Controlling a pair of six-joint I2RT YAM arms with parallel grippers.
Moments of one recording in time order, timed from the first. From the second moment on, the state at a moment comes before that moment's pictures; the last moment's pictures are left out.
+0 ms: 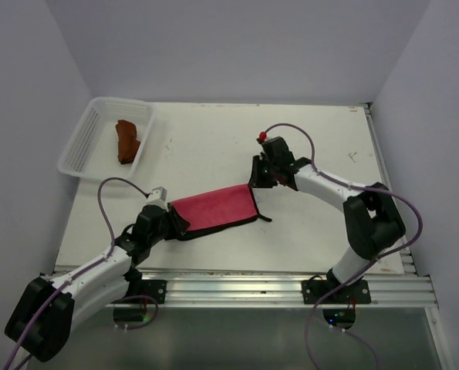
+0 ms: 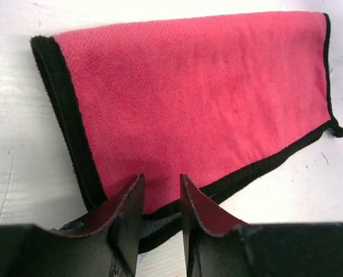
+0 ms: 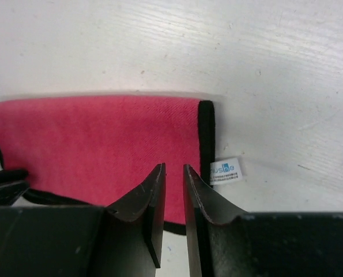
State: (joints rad) left arm -0.49 0.86 0.16 0.06 -0.02 -0.71; right arm 0.53 1.72 1.10 -0.29 -0.12 0.49
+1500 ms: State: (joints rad) left arm -0.49 0.83 0.26 -0.16 -0.21 -0.68; right arm 0.69 1.68 0.94 -0.33 0.11 0.49
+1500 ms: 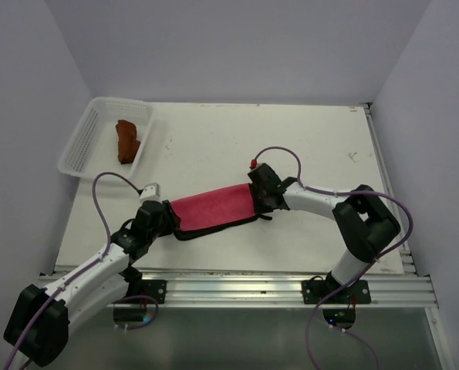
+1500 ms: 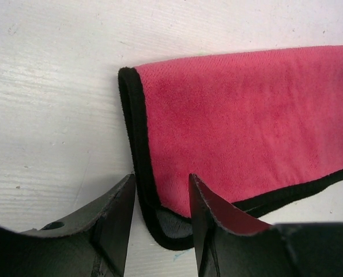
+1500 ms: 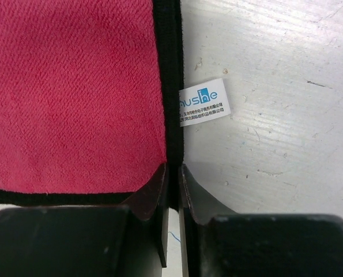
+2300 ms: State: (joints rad) left arm -0.49 0.84 0.21 -0.07 -0.13 -0.70; right arm 0.69 1.68 0.94 -0.35 0.15 0.49
